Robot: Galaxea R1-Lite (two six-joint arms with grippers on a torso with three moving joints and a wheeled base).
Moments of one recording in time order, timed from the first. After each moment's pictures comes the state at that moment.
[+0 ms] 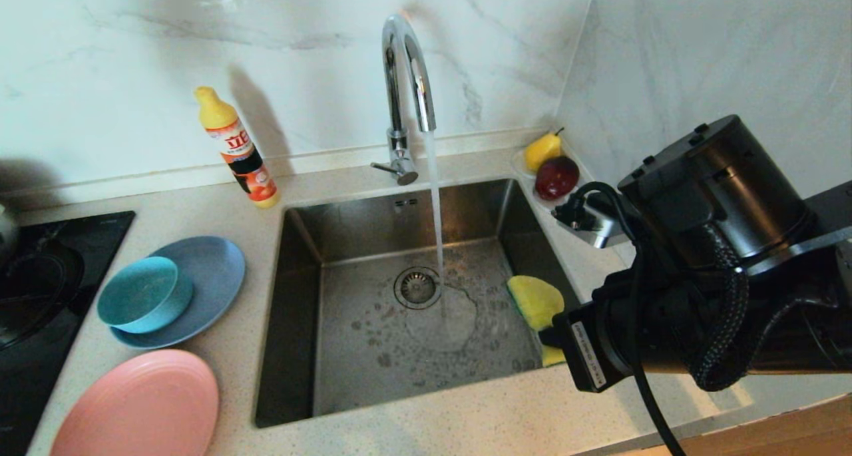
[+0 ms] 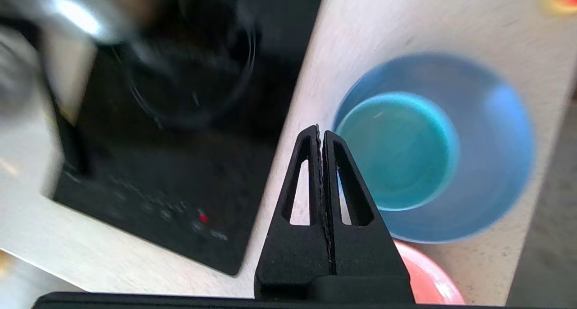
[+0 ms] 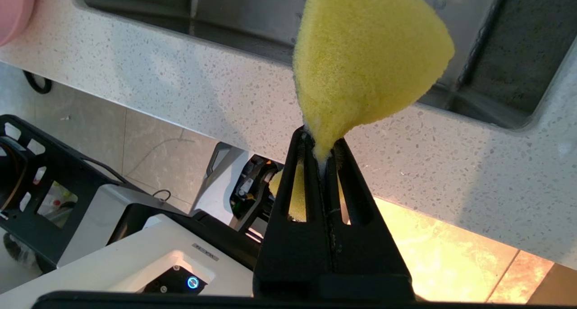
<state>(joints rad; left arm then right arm) 0.53 1.41 -1.24 0.30 -0.01 0.03 0.88 1.58 -1.33 0.50 -0.17 0.37</state>
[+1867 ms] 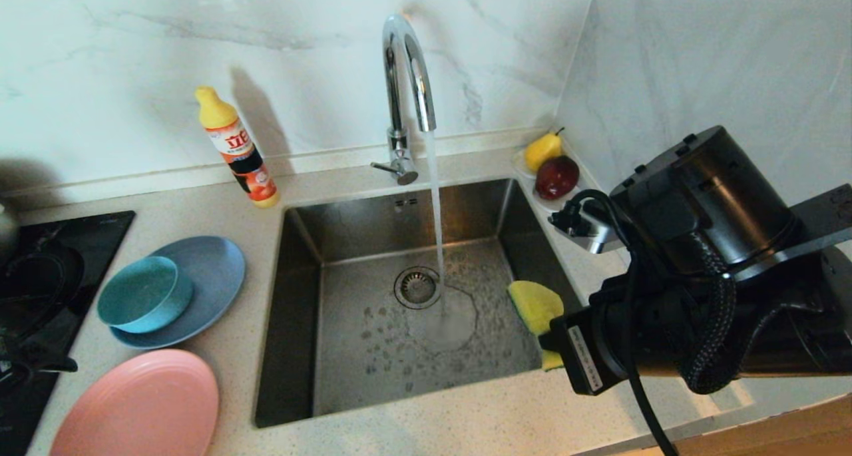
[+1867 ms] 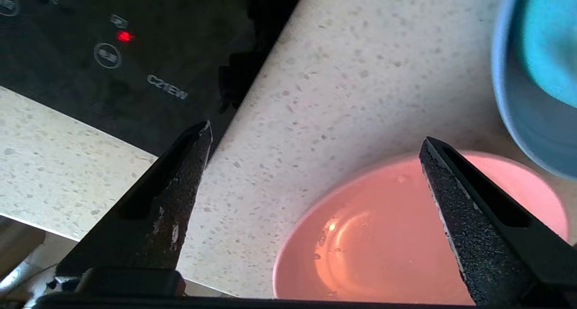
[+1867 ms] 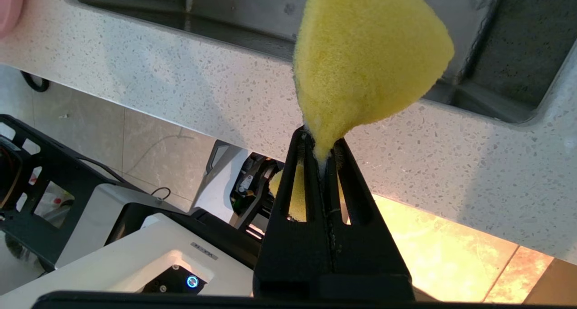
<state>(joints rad) 0.80 1.69 -0.95 0.30 -0.30 -0.03 0.88 1.59 -1.32 0.50 -0.17 0.38</state>
